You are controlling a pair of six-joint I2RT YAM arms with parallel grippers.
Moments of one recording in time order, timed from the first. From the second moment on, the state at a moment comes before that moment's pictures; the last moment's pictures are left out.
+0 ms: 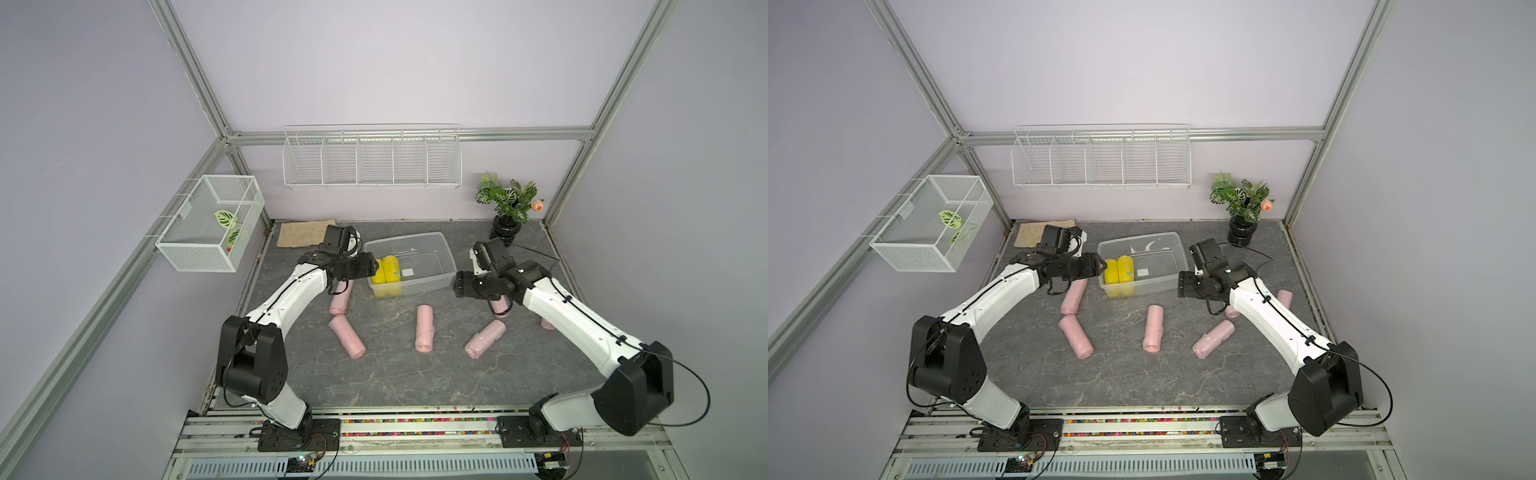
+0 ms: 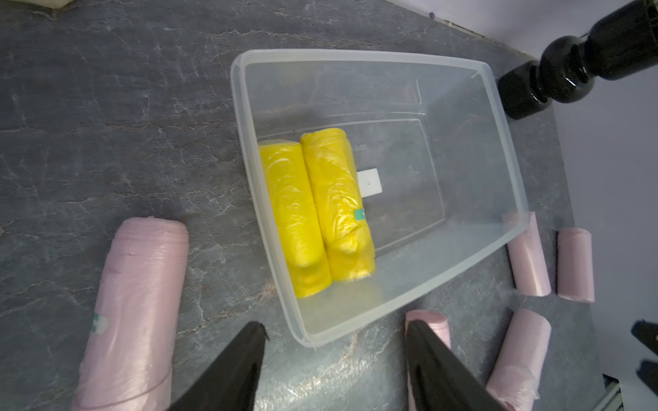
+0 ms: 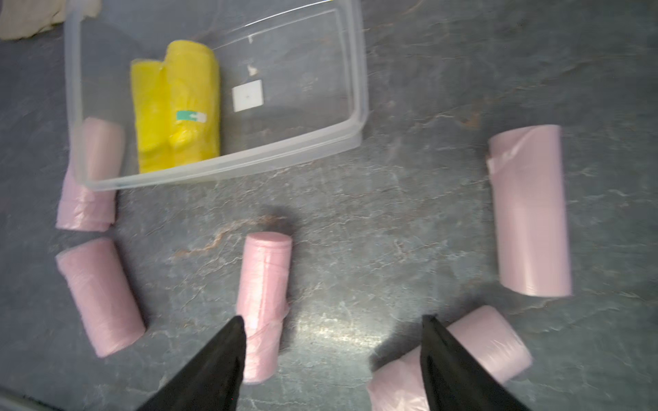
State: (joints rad) left arm -0.36 1.59 1.27 -0.53 0.27 -0.38; right arm 0.44 1.43 1.24 -0.83 0.03 0.47
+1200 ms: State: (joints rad) left arm -0.35 1.60 1.28 -0.59 0.26 -0.40; right arm 0.09 1.94 1.41 -0.96 0.03 -0.02
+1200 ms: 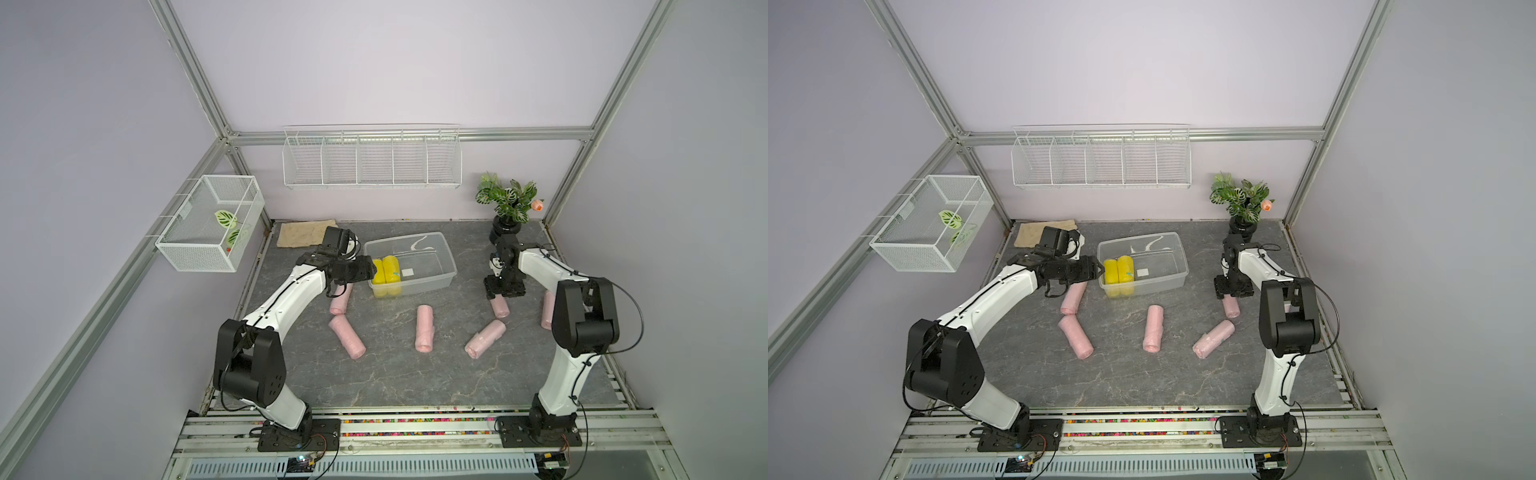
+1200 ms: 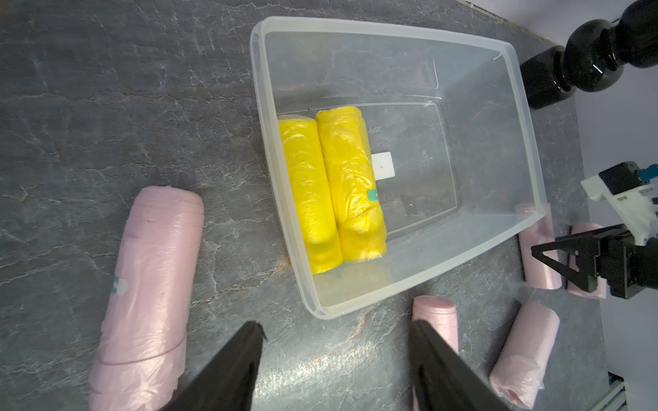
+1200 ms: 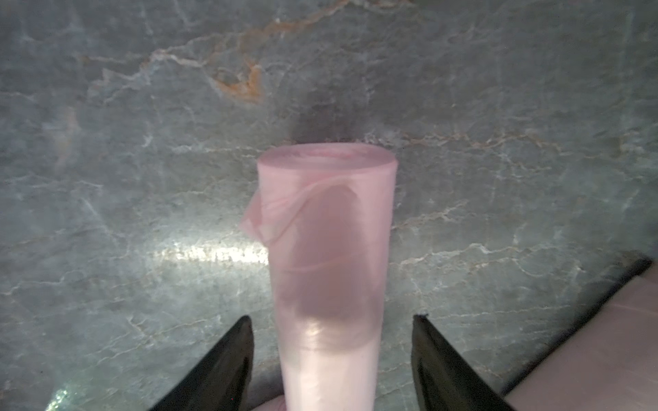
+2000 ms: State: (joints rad) left arm -0.35 1.60 1.26 -0.57 0.26 -0.42; right arm 0.07 2.00 1.43 -0.96 -0.01 -0.06
